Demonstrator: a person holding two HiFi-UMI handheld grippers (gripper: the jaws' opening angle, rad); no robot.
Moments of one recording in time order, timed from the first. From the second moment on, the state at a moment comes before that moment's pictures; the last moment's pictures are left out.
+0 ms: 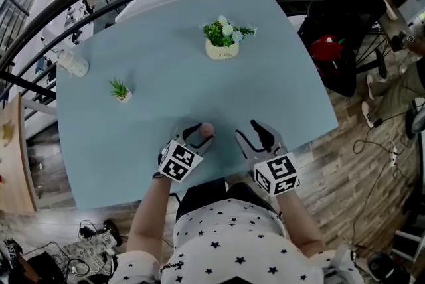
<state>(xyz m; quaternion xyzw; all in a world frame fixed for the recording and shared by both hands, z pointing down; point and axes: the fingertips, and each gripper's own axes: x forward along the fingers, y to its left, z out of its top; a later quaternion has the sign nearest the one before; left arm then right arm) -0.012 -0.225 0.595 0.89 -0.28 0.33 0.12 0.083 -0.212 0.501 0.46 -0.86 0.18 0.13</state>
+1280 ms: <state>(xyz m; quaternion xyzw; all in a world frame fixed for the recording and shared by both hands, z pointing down) -0.018 -0.157 0.507 0.91 -0.31 0.25 0.12 0.018 -0.135 0.494 0.36 -0.91 0.08 0.20</state>
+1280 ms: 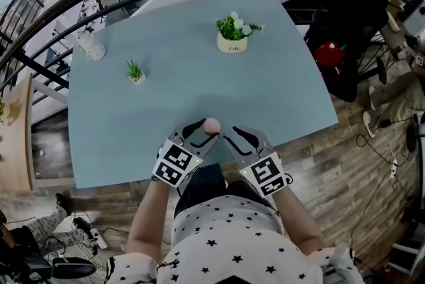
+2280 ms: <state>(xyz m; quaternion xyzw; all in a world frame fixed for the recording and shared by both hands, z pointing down) -0.003 -0.113 0.492 0.92 -0.28 0.27 0.09 0.008 -0.087 0.481 0.30 -0.92 -0.03 0.26</state>
